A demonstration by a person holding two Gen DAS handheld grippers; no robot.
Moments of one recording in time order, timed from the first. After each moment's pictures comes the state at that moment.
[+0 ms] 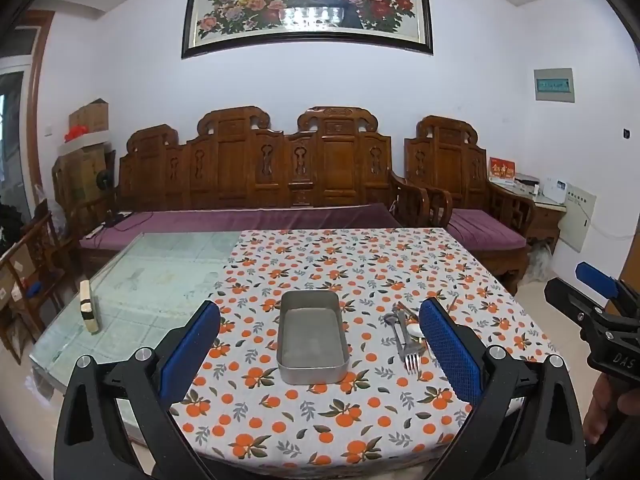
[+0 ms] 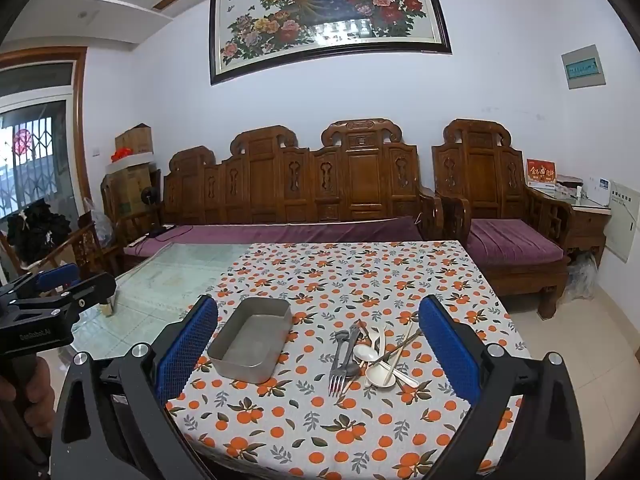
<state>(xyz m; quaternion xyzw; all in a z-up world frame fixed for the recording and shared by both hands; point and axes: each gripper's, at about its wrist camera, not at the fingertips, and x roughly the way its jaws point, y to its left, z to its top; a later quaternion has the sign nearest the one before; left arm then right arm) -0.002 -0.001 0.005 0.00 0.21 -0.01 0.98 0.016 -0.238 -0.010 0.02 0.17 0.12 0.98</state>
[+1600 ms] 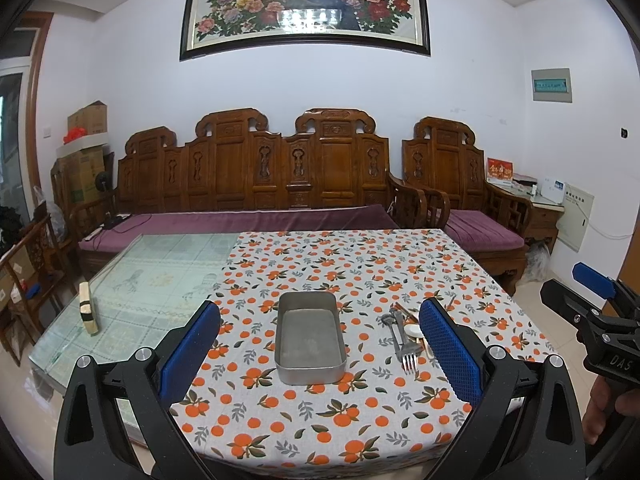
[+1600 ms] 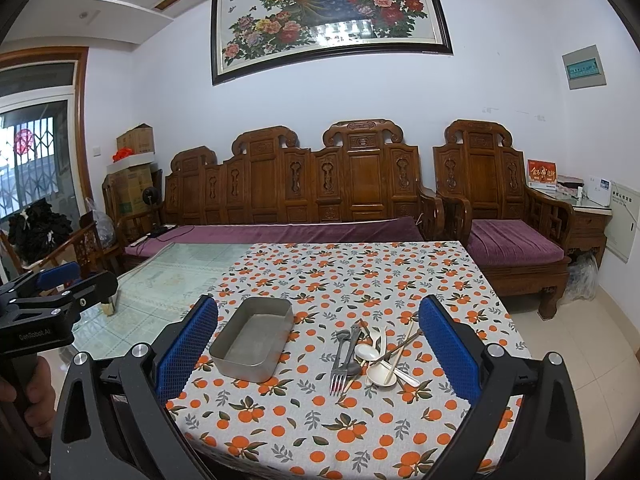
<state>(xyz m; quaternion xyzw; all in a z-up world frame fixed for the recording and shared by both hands) -0.004 -0.001 0.007 0.00 0.21 -0.01 0.98 0.014 -0.234 -0.011 0.02 0.17 0.12 0.98</state>
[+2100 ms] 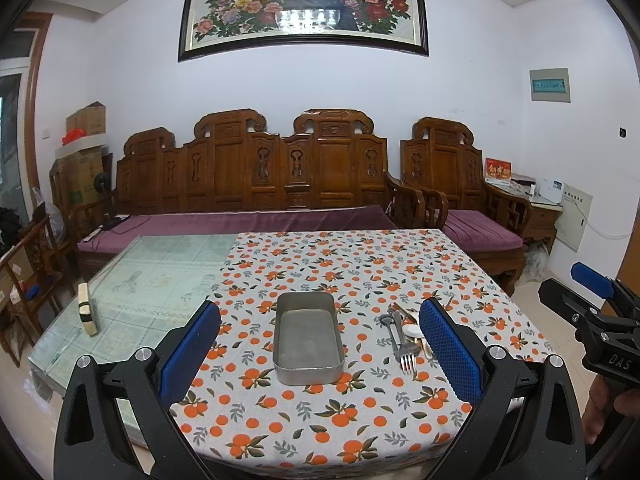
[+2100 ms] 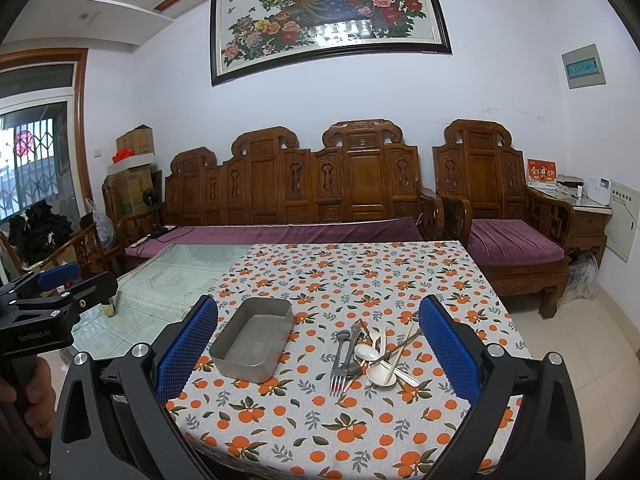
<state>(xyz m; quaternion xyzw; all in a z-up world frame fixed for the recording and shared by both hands) -0.005 -0.004 0.009 0.00 0.21 -0.01 0.98 0.013 -0.233 -0.010 0.02 0.17 0.12 0.98</state>
